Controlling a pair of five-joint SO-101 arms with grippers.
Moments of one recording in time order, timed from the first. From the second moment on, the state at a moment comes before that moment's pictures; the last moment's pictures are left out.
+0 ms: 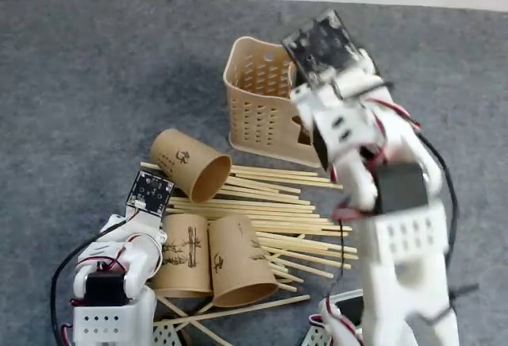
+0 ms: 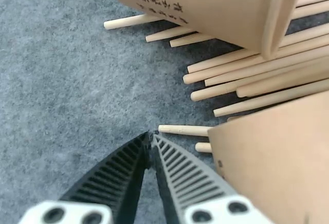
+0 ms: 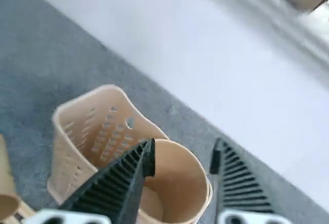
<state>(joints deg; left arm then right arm) -7.7 -104.0 95.3 72.1 -16.7 -18.9 -42.3 11.7 55.1 30.3</state>
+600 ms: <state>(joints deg) -7.7 -104.0 95.3 72.1 -16.7 -22.2 -73.6 45.4 67.6 30.3</state>
